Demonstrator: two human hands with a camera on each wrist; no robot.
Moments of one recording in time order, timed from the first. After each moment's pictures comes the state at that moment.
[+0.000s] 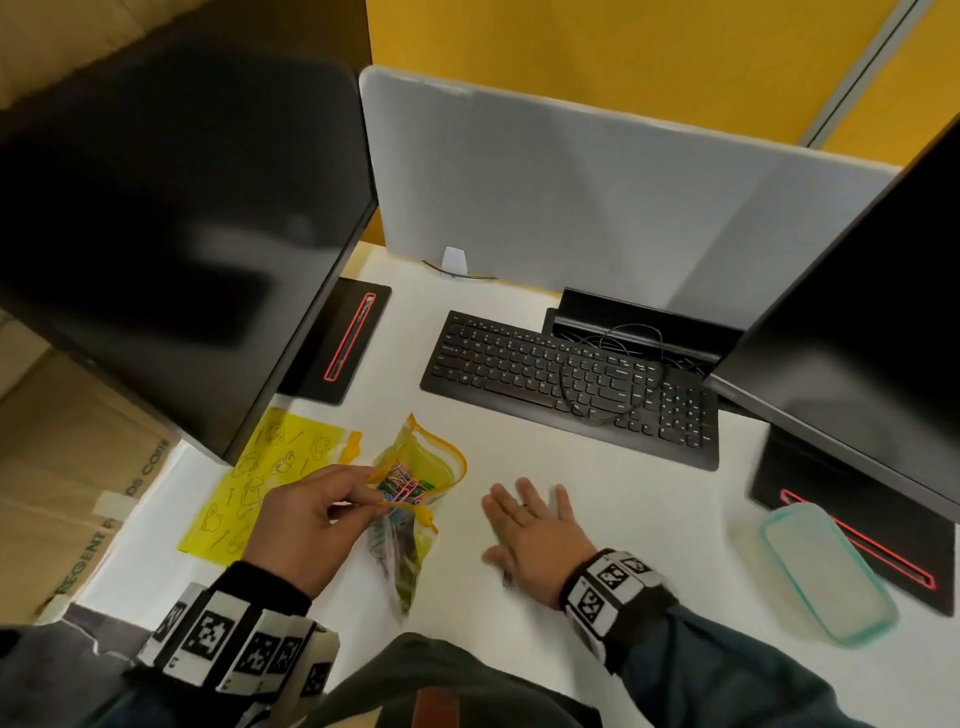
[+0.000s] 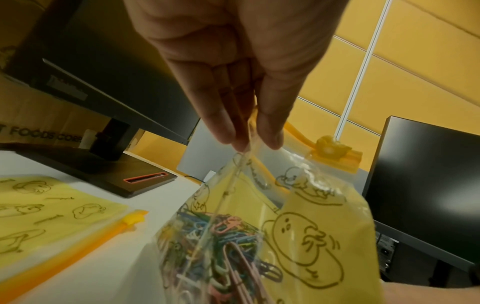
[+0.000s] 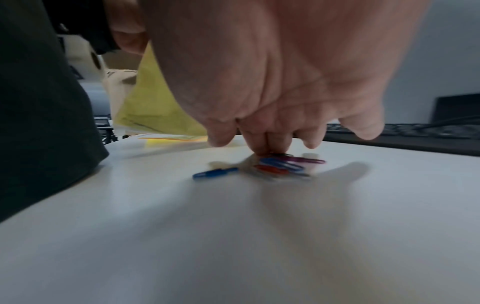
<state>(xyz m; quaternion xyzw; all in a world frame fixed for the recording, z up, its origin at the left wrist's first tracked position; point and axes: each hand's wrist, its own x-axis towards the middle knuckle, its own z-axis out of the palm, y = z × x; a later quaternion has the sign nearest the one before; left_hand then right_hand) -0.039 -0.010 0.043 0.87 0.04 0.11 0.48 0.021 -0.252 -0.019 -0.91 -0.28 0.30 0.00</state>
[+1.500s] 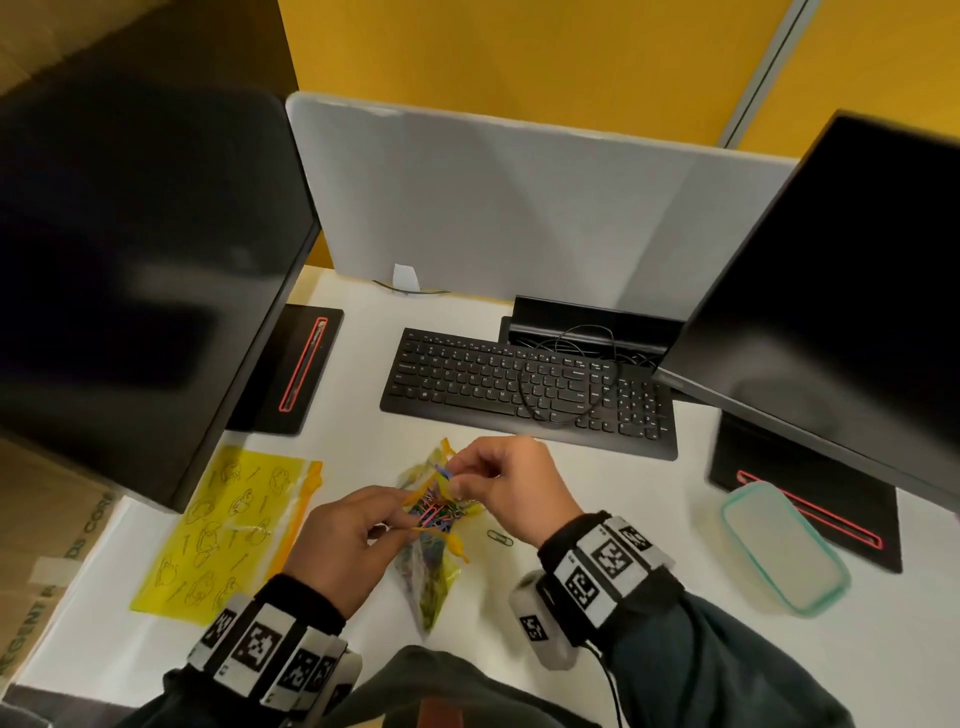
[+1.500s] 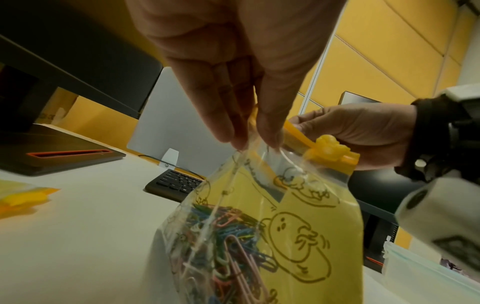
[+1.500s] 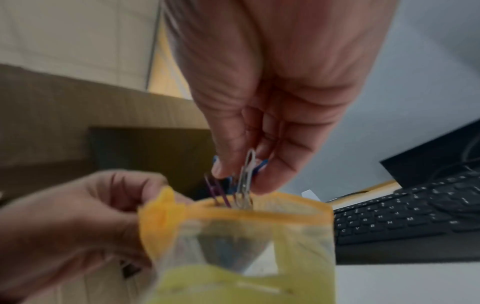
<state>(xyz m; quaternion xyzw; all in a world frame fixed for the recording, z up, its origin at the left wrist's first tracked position) -0.015 -0.052 0.038 0.88 -0.07 0.04 0.46 0.048 -0.234 0.072 -0.83 -0.07 0.16 0.53</state>
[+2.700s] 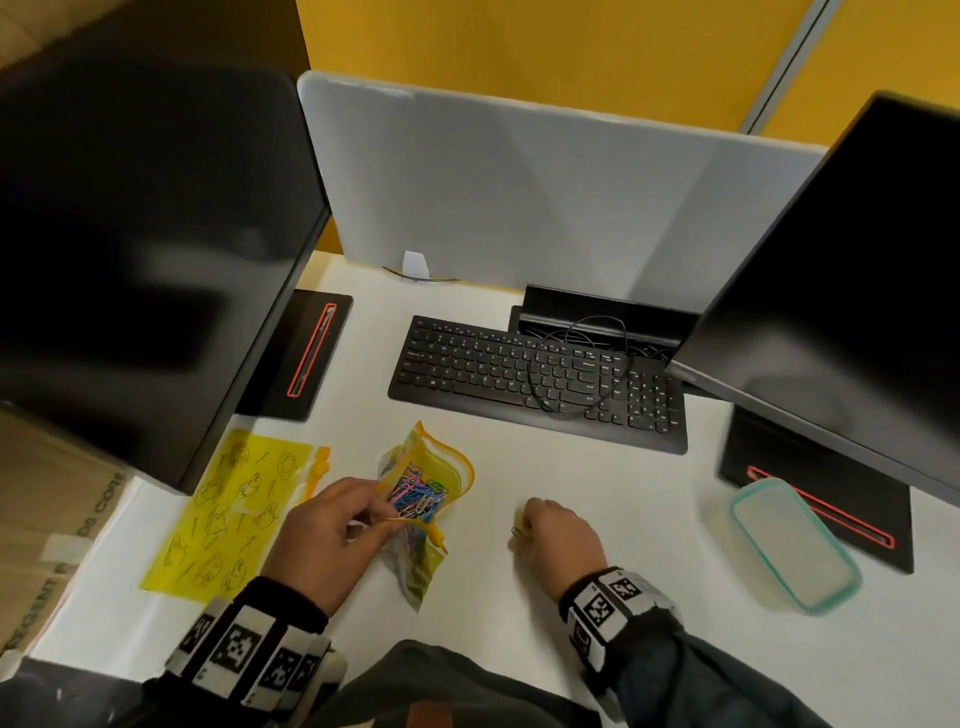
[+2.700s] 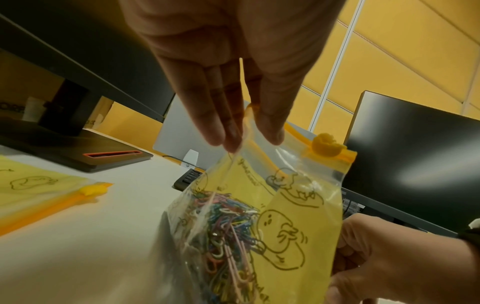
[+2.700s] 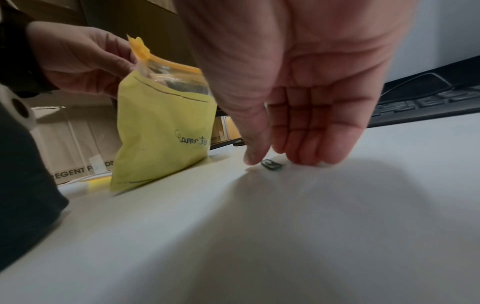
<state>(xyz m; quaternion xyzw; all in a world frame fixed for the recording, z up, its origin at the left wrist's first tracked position) -0.028 -0.038 0.042 0.90 0.00 0.03 0.44 0.014 -0.272 -0.008 -0.97 -0.06 0.20 0.15</state>
